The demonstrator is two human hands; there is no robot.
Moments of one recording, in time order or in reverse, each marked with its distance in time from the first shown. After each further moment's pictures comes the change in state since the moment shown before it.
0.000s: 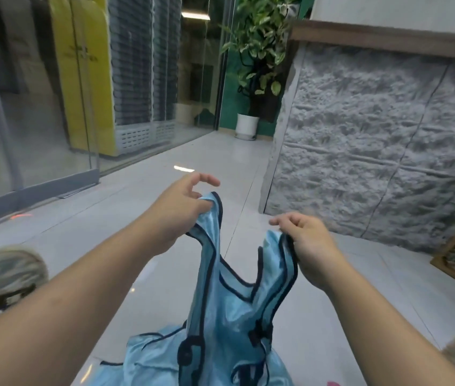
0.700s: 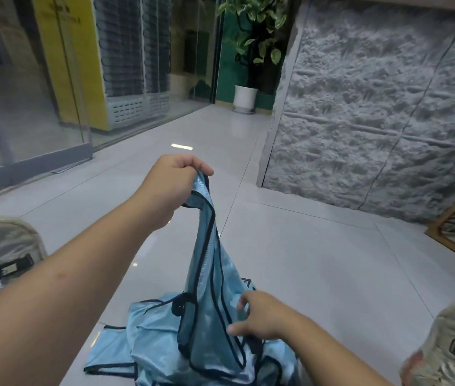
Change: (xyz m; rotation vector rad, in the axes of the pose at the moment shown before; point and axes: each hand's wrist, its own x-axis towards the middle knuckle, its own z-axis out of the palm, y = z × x) left_hand -0.002 -0.021 0.016 -0.034 0.167 -0.049; right_hand -0.056 0.157 0.034 -0.889 -0.566 0.347
